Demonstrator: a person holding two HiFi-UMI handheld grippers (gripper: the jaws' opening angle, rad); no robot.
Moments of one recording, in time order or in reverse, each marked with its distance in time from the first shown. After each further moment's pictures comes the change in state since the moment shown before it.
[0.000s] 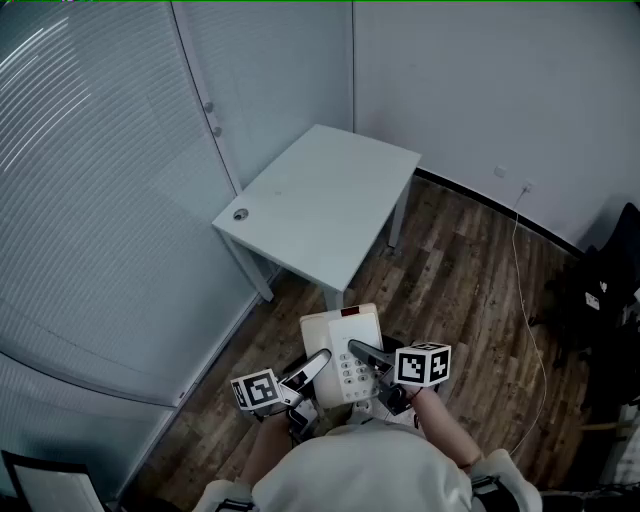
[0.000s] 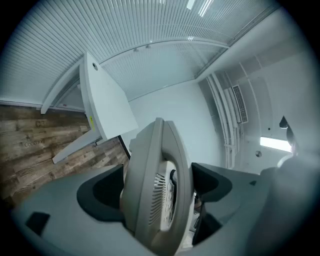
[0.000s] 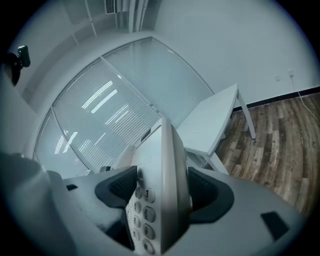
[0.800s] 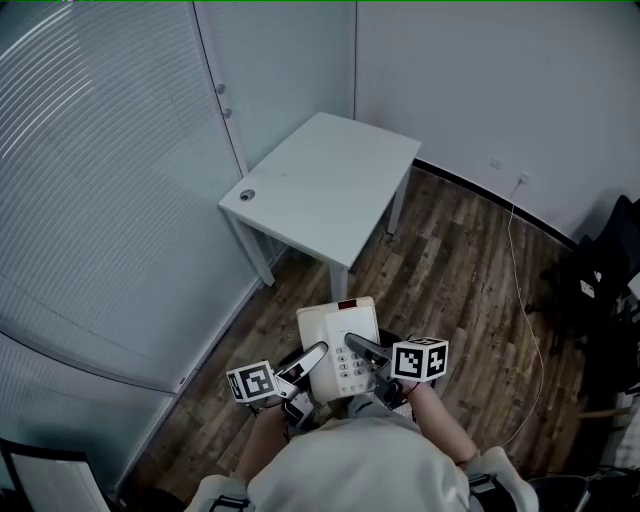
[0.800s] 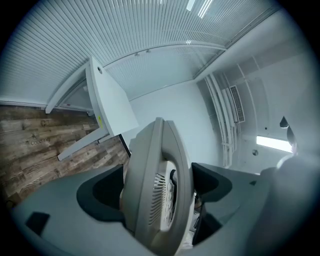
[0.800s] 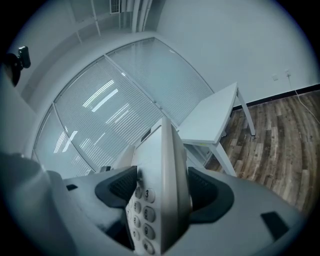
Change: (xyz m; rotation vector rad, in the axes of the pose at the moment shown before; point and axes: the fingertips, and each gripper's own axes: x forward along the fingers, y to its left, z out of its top) left arm -0.073 -0.001 -0.015 0.018 0.011 0.004; right arm 0.006 0.053 -0.054 0.005 -0.019 0.009
